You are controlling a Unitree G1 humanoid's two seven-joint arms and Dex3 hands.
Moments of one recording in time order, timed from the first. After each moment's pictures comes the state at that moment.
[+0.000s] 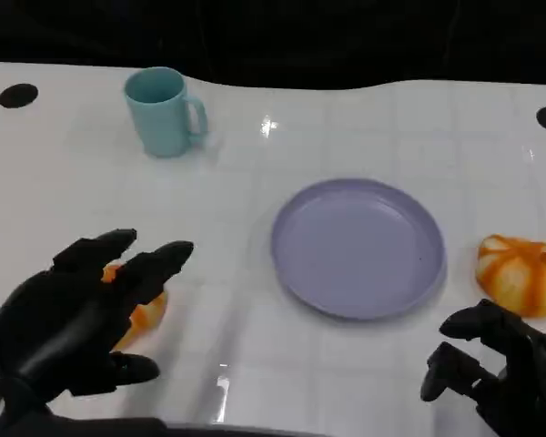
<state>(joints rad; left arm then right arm) 0.13 0.40 -0.02 -0.36 0.82 -0.17 -0.29 0.21 -0.02 -0.13 -0.06 0.57 0.18 0.52</state>
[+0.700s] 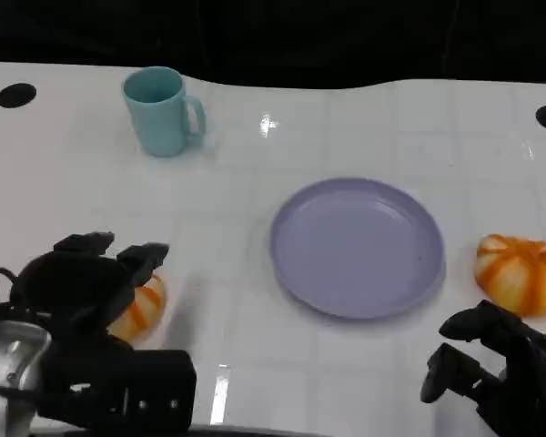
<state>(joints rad) -0.15 0.44 -0.23 -0.04 0.97 0.04 -0.38 0.22 -0.02 -0.13 -0.06 0.57 0.17 0.52</state>
